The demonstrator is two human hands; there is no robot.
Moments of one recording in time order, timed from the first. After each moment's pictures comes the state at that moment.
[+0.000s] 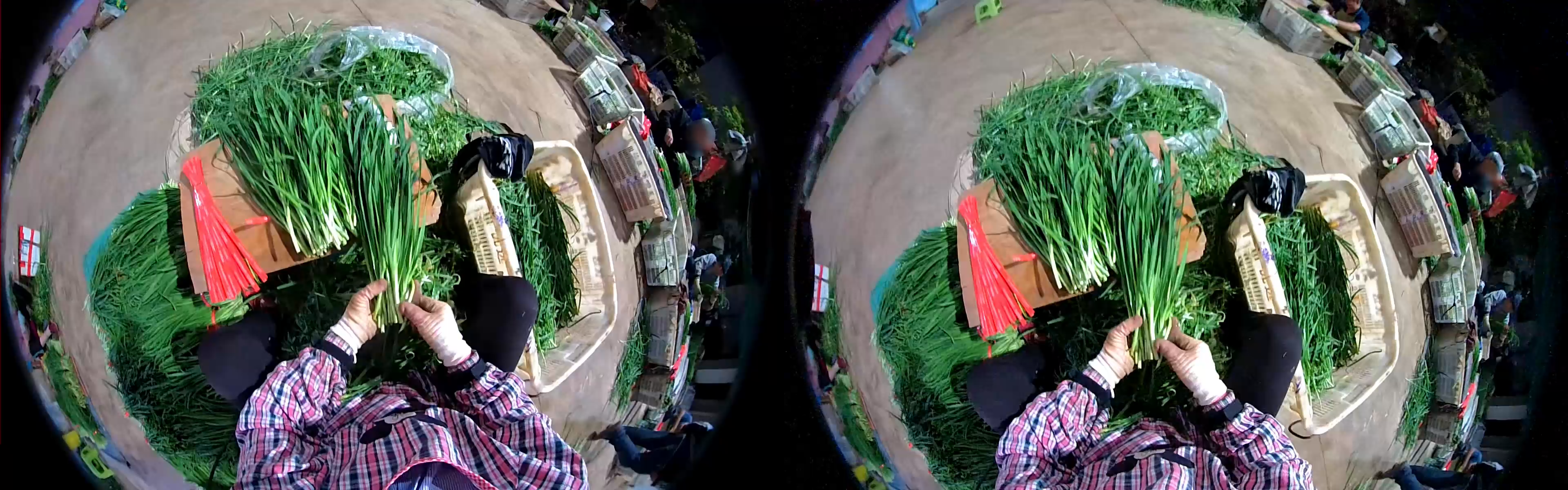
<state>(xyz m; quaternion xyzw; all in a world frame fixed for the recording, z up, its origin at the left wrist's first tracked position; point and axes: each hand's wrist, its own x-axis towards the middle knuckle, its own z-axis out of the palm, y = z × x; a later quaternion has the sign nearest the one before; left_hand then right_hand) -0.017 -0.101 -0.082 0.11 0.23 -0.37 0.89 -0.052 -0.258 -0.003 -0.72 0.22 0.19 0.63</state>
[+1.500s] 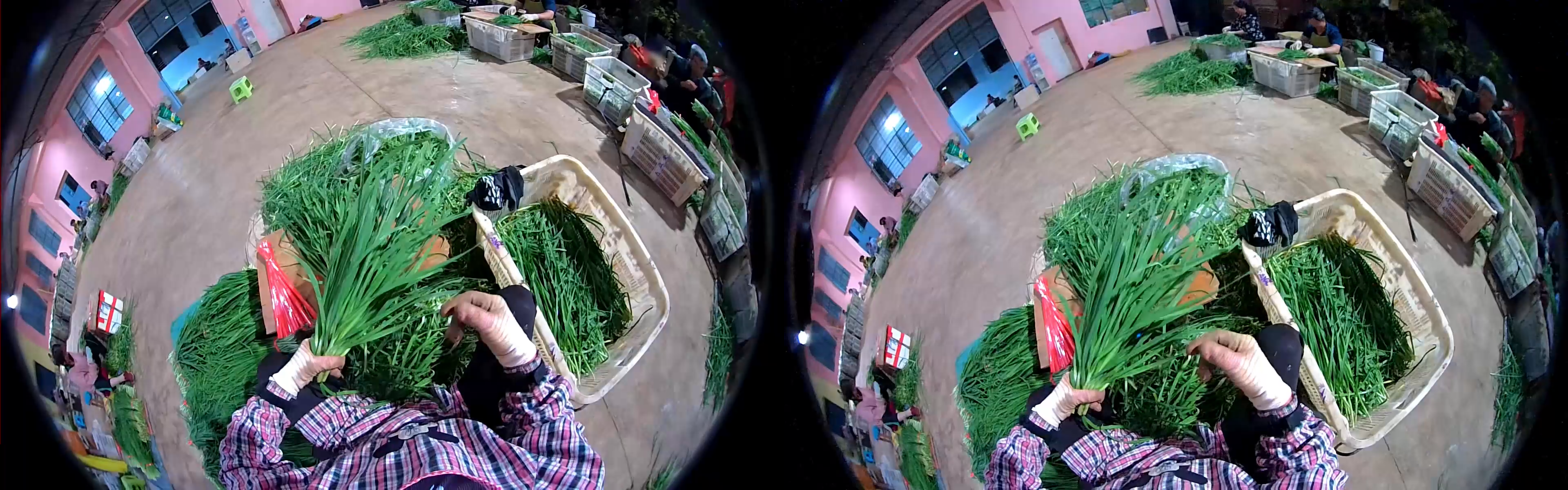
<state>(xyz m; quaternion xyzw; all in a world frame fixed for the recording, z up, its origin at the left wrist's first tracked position) -0.090 0.013 0.092 0.69 0.09 -0.29 0.66 -0.079 -0.362 0.144 -0.55 -0.06 0.16 0.82</state>
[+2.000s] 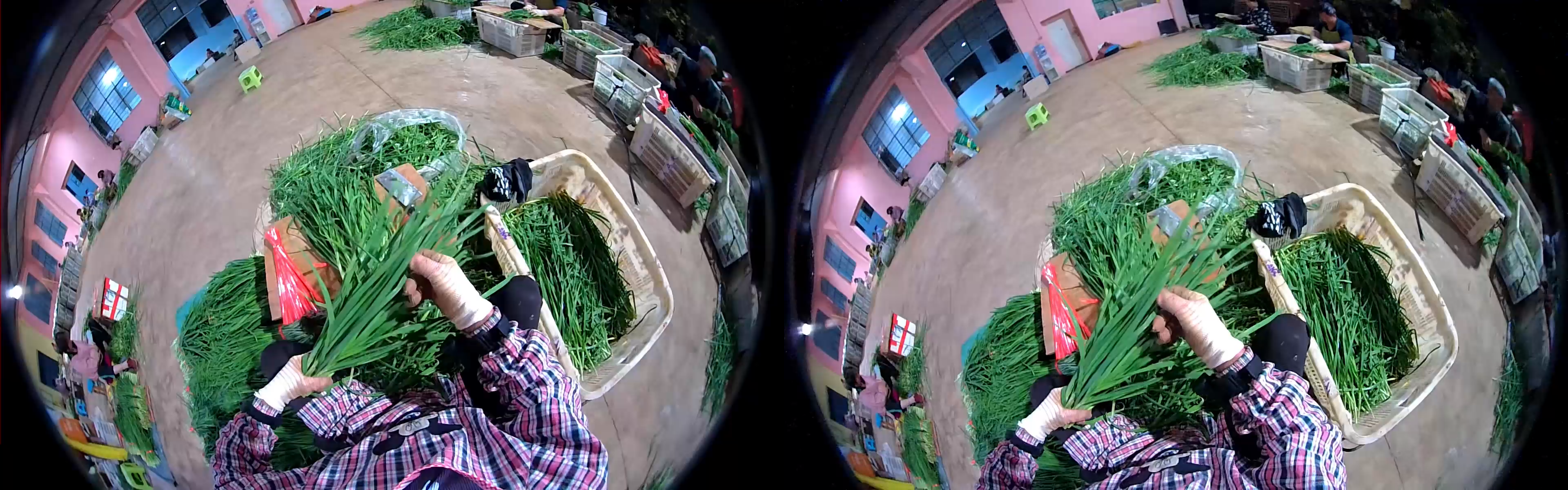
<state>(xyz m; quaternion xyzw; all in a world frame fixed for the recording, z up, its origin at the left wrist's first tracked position) -0.152 0.034 0.119 0.74 0.09 -0.28 0.60 -0.020 -0.296 0.138 -0.46 -0.01 0.23 0.86</state>
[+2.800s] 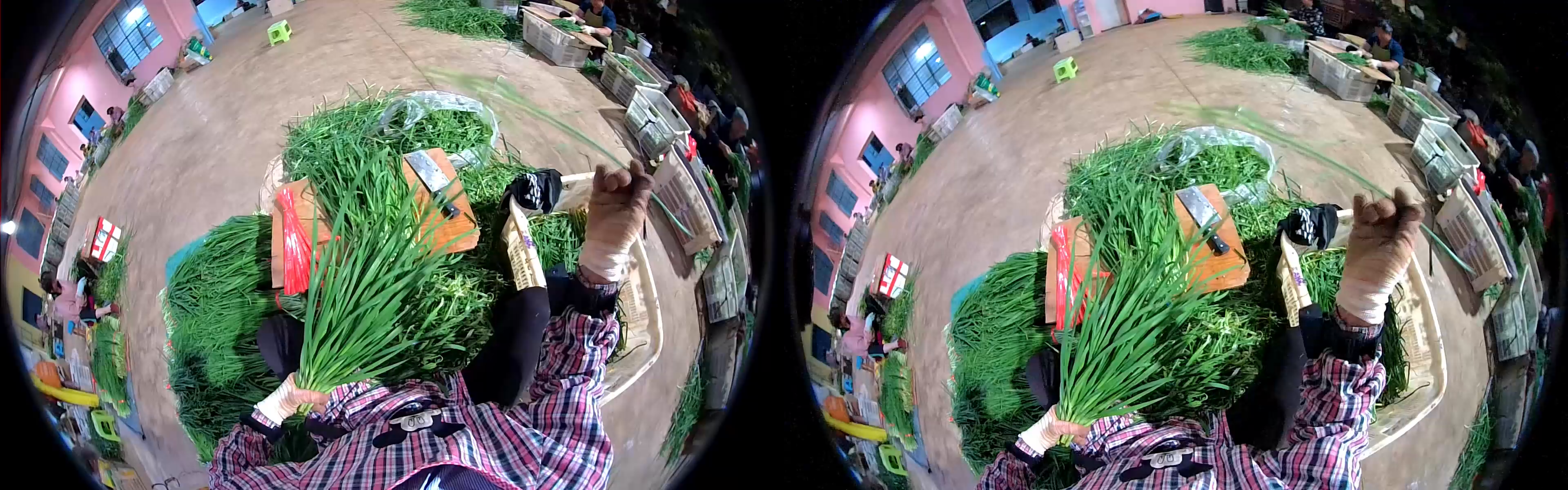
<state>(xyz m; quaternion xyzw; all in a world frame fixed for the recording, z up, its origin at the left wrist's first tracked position) -0.224 0.065 0.096 0.56 0.23 -0.31 0.73 0.060 -0.421 0.226 -0.28 -0.11 -0.32 0.90</state>
